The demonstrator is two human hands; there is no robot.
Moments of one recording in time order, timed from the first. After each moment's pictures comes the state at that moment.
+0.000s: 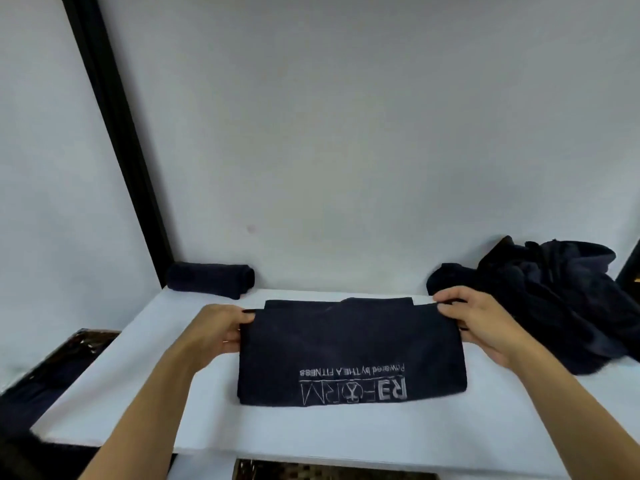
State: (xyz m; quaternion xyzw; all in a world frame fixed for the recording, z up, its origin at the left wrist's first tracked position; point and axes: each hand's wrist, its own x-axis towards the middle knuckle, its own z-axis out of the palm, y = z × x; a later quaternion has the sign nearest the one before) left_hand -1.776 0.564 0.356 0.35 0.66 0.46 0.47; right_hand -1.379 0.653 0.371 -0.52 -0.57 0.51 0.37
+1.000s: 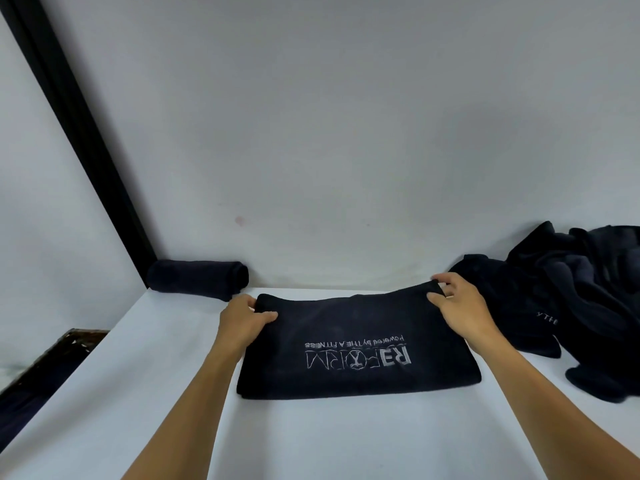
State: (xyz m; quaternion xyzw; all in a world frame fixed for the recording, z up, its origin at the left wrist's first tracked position) left_hand -1.763 0.657 0.302 0.38 0.79 0.40 0.26; right_hand -1.422 0.748 0.310 -0.61 -0.61 0.33 0.37
